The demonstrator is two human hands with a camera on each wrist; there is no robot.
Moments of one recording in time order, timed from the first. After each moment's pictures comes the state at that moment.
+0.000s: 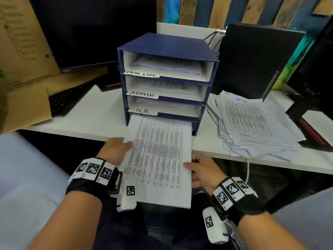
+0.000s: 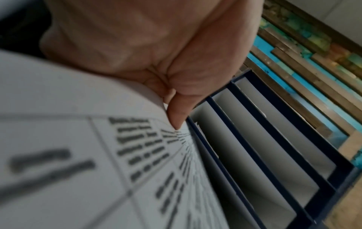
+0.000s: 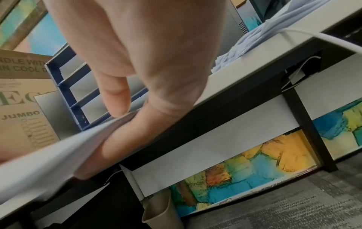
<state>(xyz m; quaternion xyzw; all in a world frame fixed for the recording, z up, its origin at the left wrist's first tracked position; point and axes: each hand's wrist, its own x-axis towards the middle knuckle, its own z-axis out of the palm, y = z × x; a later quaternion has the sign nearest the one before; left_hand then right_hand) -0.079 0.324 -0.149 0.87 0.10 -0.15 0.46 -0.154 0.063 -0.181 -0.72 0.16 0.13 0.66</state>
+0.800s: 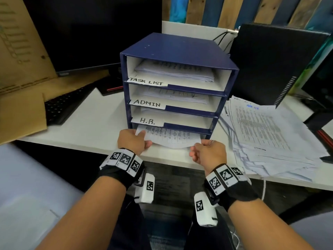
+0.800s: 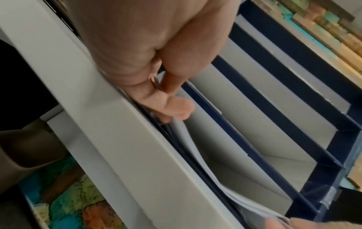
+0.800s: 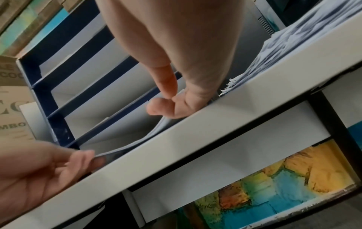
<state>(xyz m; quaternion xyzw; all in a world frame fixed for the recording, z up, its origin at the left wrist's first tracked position) 0.004 0.283 -0.166 0.73 0.19 0.00 0.66 -0.059 0.073 -0.165 -0.69 0.29 -0.08 0.66</state>
